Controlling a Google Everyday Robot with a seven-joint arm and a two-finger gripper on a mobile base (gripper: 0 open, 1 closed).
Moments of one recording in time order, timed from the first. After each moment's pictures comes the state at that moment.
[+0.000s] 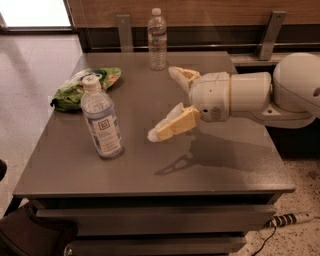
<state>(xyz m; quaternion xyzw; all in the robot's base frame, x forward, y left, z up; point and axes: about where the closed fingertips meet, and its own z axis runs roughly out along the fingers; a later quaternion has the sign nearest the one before) 0.507 -0.004 0.927 -0.52 0.60 0.33 0.52</state>
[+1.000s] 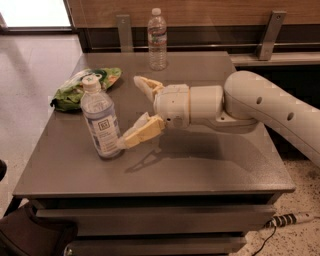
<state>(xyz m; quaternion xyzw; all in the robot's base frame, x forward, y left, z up) 0.513 0.073 0.901 -0.53 0.53 0.39 0.52</state>
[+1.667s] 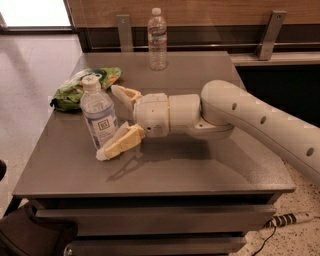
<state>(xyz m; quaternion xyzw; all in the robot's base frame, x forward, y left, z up) 0.492 0.118 0.892 -0.54 0.50 0.44 0.51</state>
